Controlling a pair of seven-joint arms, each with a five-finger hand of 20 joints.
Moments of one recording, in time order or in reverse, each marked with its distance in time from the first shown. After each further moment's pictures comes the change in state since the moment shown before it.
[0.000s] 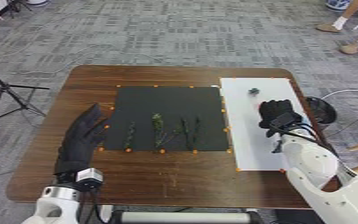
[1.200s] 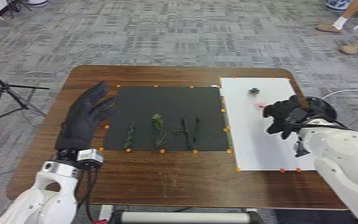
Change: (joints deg) left arm -9.1 7.4 2.6 2.1 -0.4 -1.8 0.5; right arm -4.1 6.9 10.0 -9.5 1.5 -22.8 -10.6
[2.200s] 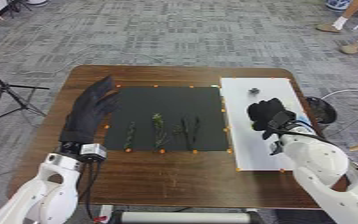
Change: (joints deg) left arm -5.0 3.8 3.4 1.9 -0.6 -0.6 0.3; right arm 6.2 -1.6 -13.7 4.2 5.8 21.1 4.4
